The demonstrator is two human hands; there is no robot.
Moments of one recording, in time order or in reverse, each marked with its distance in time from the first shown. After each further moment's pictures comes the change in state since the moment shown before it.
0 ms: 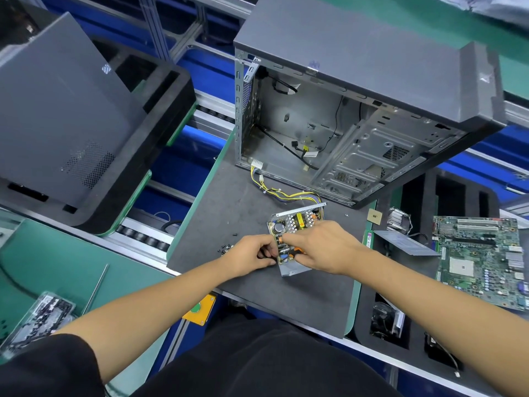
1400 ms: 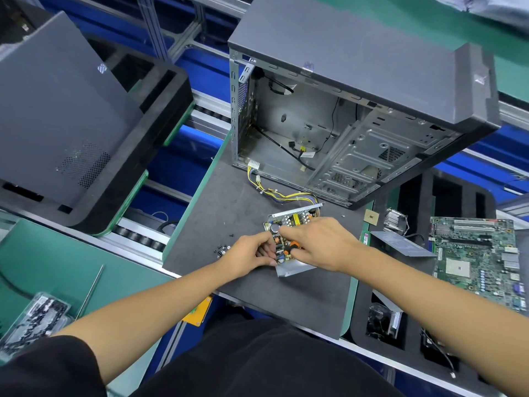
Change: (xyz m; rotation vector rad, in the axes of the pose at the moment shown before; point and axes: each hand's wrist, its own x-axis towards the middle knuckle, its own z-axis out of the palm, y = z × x) left_hand 0.003 0.002 0.006 -0.142 0.023 -0.073; right_hand 0.000 0.003 -0.011 0.057 0.090 0.044
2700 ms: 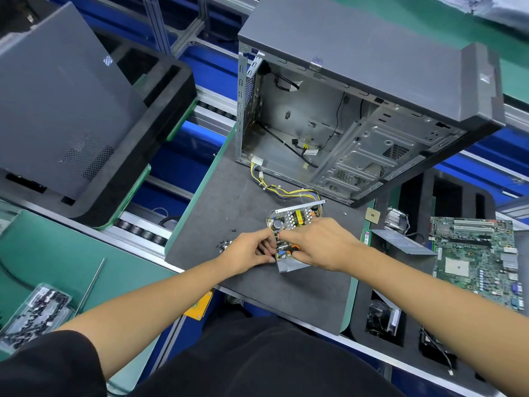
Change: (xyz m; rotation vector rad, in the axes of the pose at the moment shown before) left_hand -0.006 -0.006 -0.001 0.068 0.020 0.022; right_hand 0.000 -0.007 0.007 -0.110 -0.075 -0.067
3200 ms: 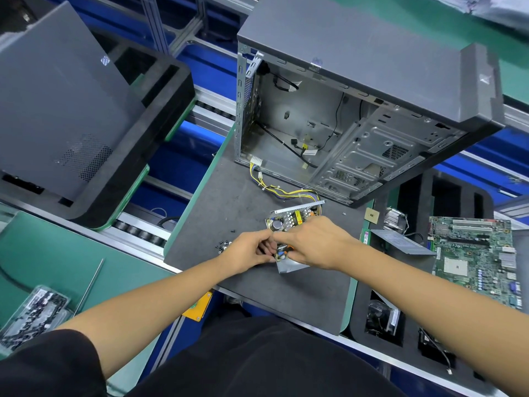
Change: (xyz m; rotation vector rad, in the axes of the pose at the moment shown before) left_hand 0.002 0.005 0.000 -0.021 0.005 0.024; right_hand 0.011 -0.001 -0.003 -0.038 -0.064 -0.051
